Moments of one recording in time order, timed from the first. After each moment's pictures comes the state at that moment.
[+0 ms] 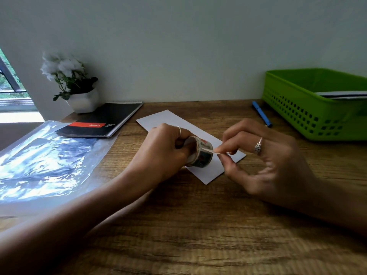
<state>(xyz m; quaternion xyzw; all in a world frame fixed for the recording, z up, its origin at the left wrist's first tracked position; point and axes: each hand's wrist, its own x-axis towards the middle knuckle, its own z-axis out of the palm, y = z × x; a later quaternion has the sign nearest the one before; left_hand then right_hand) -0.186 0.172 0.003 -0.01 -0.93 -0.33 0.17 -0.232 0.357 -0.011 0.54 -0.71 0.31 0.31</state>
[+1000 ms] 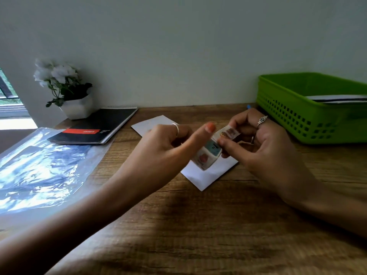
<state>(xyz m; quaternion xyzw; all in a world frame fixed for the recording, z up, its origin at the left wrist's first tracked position) -0.168 0.185 0.025 -0.04 -0.90 -0.41 0.15 -0.231 0.351 -0.001 0.35 -0.75 0.55 0.12</state>
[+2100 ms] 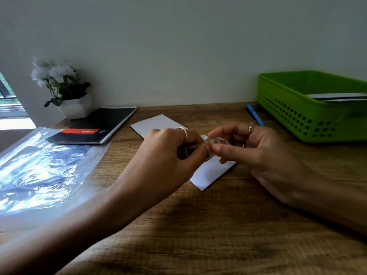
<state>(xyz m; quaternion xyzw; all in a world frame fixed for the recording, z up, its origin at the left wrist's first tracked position) -0.167 0.185 0.017 -0.09 -0.92 -0.32 0.20 -0.234 0.348 -0.004 0.30 -0.68 0.66 -0.08</state>
